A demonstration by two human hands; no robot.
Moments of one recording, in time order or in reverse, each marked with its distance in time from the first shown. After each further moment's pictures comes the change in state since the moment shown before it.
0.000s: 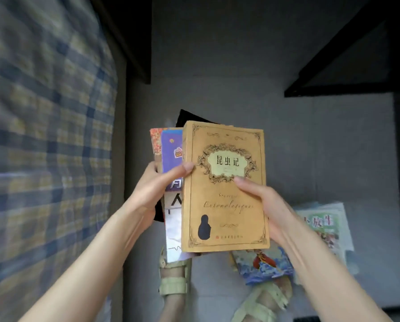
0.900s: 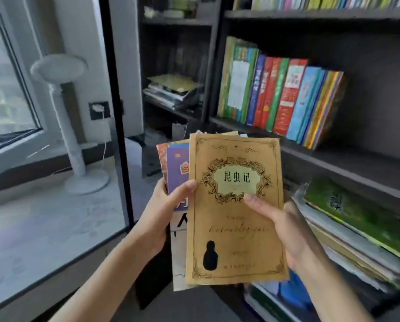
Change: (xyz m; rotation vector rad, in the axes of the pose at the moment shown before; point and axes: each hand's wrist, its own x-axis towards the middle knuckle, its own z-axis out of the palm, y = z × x) left_hand -0.557 0.514 0.283 0.138 -0.852 0.729; right_hand -0.820 -0.163 0.072 0.188 0.889 -1.129
